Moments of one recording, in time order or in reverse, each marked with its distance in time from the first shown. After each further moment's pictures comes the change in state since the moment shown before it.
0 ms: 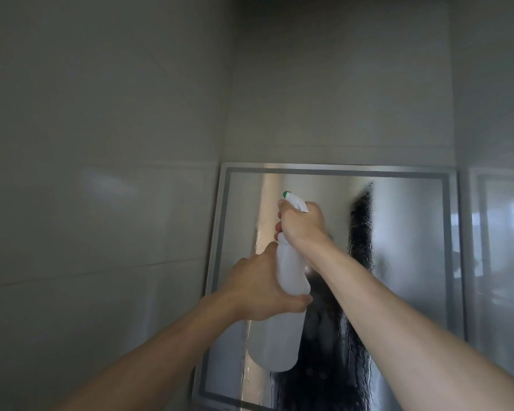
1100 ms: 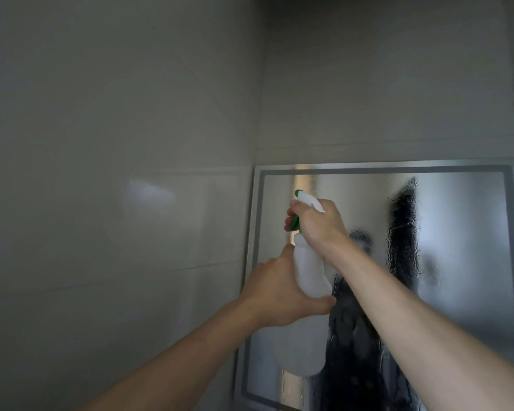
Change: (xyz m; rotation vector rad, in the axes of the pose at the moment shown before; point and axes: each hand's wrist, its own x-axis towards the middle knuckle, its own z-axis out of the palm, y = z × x) left_hand -0.015 -0.018 -0.019 0.020 0.101 -0.097; right_hand -0.015 -0.021 0.030 0.027 -0.104 -0.117
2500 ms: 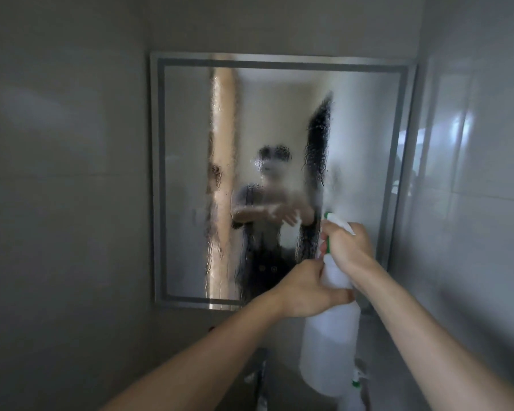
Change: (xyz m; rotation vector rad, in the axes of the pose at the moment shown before) left_hand -0.061 0.076 0.221 -0.704 -0.671 -0.010; right_hand -0.129 0.166 -0.177 -0.244 0.348 0.462
